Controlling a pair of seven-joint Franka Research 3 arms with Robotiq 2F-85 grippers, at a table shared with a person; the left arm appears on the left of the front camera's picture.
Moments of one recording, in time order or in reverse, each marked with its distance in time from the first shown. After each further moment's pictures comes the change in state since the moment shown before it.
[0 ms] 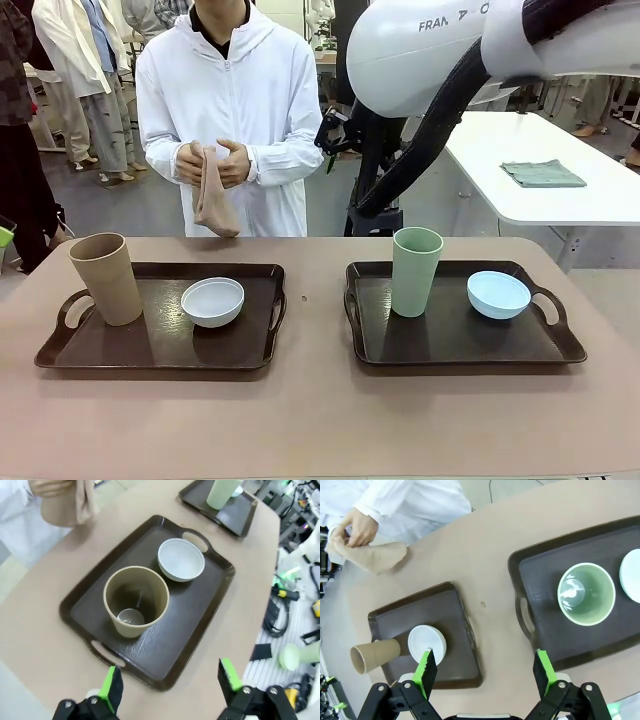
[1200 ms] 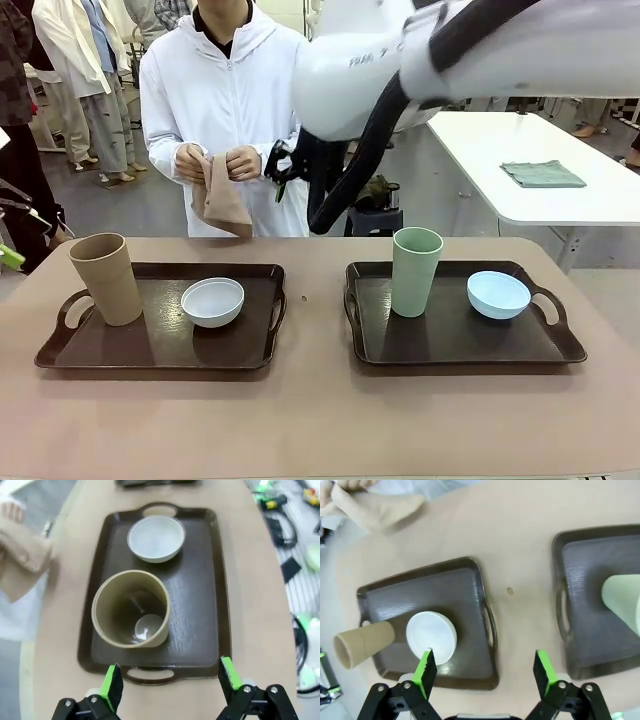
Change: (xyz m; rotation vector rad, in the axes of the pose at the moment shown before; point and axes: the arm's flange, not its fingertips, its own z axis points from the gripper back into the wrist) left arm 0.006 0.046 -0.046 -0.108 0.082 -0.657; right arm -0.012 0.065 -0.096 -0.026 0.153 0.110
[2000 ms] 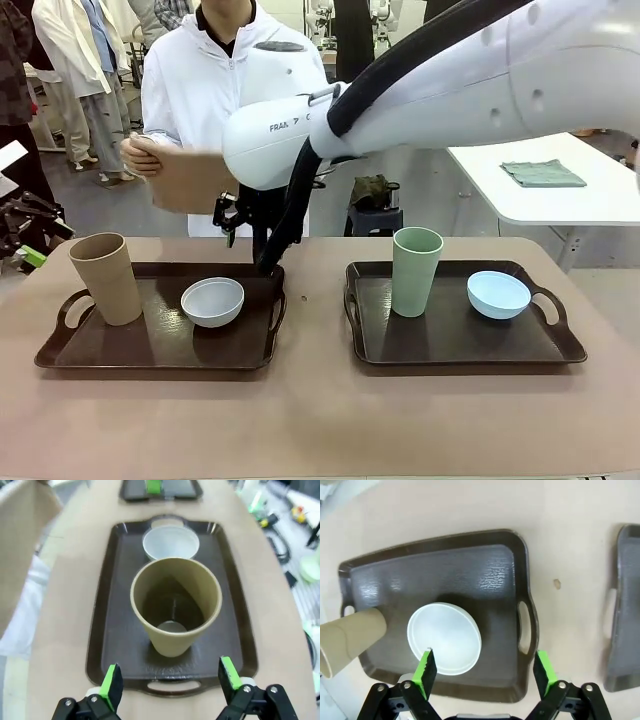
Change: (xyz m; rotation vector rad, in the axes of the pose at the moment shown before) left arm -0.049 0.068 -0.027 -0.080 -0.174 0.046; right arm -0.021 0.071 -0.088 -0.058 0.102 0.102
